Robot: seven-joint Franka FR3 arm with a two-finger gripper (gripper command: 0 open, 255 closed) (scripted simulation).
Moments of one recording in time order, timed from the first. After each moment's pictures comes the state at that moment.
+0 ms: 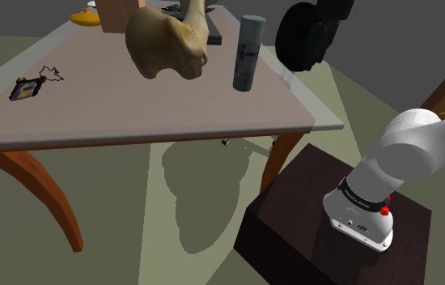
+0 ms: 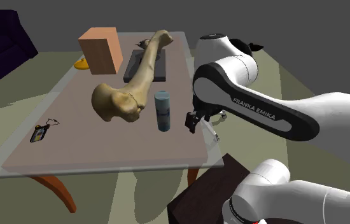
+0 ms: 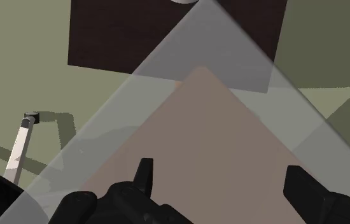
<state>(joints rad) -0.02 -0.81 0.07 -2.36 0.08 1.51 -0.06</state>
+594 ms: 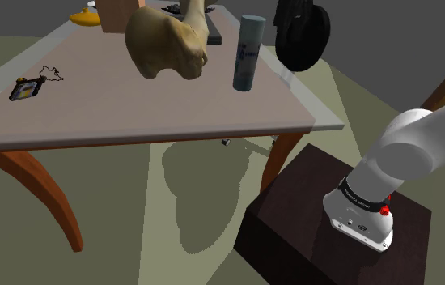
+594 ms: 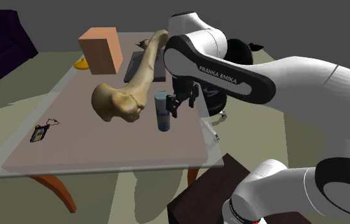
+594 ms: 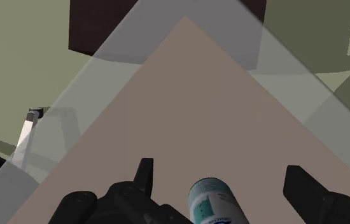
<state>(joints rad) -0.03 -0.51 0.13 -2.04 0.09 1.45 0.04</state>
